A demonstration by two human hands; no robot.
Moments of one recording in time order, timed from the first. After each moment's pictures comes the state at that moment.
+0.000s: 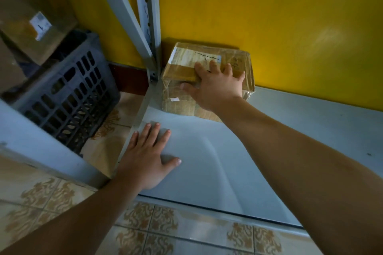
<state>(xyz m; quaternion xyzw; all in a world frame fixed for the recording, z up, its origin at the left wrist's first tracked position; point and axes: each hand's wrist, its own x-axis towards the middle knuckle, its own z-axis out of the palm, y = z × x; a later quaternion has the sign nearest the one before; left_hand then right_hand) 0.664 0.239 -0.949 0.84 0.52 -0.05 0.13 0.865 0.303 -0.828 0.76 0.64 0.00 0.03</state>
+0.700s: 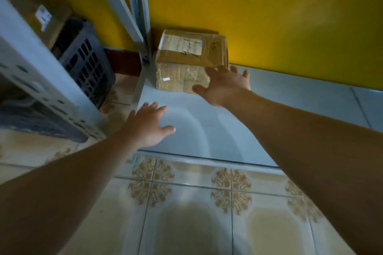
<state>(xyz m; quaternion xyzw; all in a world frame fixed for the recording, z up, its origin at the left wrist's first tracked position) 0.663 0.213 -0.846 0.81 0.51 -0.08 0.25 0.871 0.205 -0.761 0.79 0.60 -0.07 0.12</state>
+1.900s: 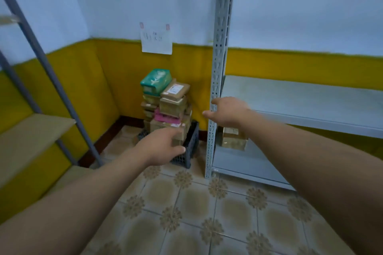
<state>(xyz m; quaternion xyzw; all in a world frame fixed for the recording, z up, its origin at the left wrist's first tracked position) 0.306 -0.233 -0.116 0.80 0.56 0.02 0.21 0.521 -0.199 -0.080 0.71 0.70 -0.07 -0.01</state>
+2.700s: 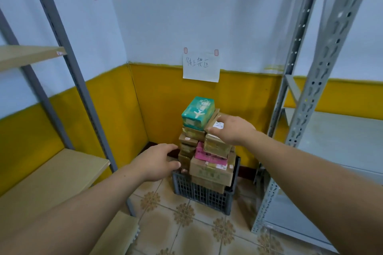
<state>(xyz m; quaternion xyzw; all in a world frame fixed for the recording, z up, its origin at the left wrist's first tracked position) 0.098 0.012 -0.116 0.76 0.62 0.03 0.19 0.330 0.068 -0.100 0.68 0.72 -0.10 -0.06</state>
